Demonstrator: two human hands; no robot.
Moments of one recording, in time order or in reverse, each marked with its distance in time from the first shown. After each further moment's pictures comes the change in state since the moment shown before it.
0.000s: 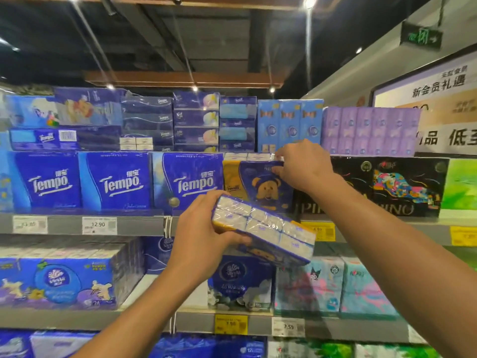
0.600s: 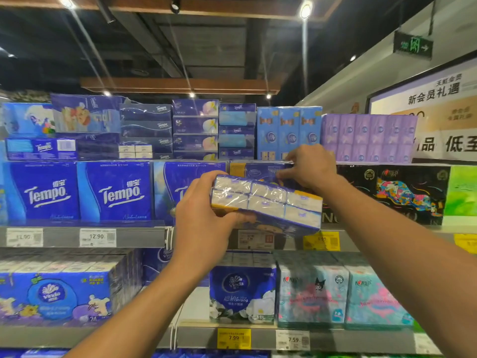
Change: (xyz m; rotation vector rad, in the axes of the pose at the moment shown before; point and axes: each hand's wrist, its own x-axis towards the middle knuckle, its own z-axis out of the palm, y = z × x) left_hand 0.027 0.016 -0.009 -0.090 0.177 0.084; right_hand 0.032 0.024 0.024 0.206 -0.052 0.206
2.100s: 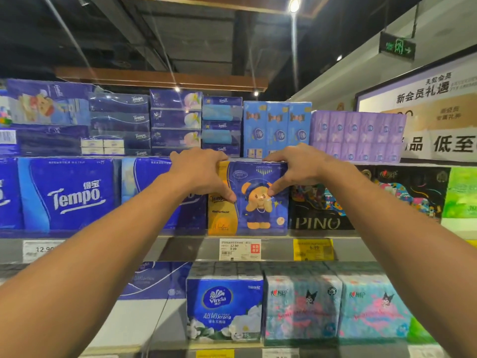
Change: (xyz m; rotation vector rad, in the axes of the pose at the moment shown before) left_hand 0.149 -0.044 0.052 0.863 -0.617 0.005; right_hand 0.027 0.020 -0.008 0.034 -0.388 -0.341
